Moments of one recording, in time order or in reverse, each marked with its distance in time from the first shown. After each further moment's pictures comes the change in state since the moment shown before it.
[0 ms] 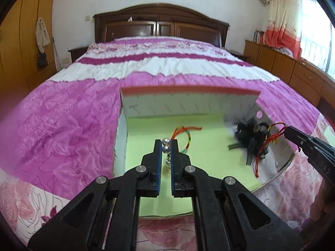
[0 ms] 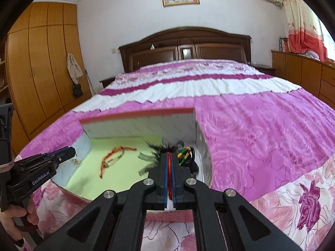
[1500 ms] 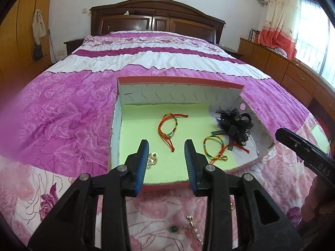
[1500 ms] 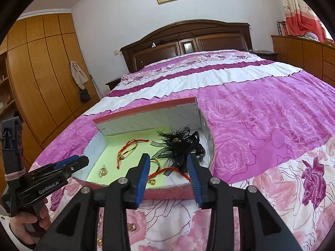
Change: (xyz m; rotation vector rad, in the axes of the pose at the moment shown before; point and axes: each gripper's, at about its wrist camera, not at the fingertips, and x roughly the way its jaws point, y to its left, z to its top) left arm -0.038 -0.004 -0.008 -0.027 0.030 -0.068; right arm -0.045 -0.003 -0.007 0.093 0.003 0.092
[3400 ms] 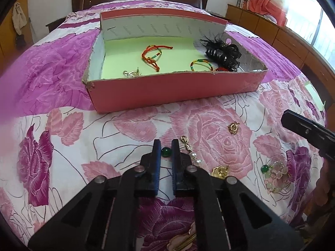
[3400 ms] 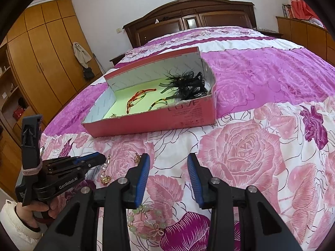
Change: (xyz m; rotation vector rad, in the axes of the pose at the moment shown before) left arm 0.009 -0.006 -0.076 0.078 0.232 -0.069; right arm -0.023 0.003 -0.073 0.014 0.181 0.033
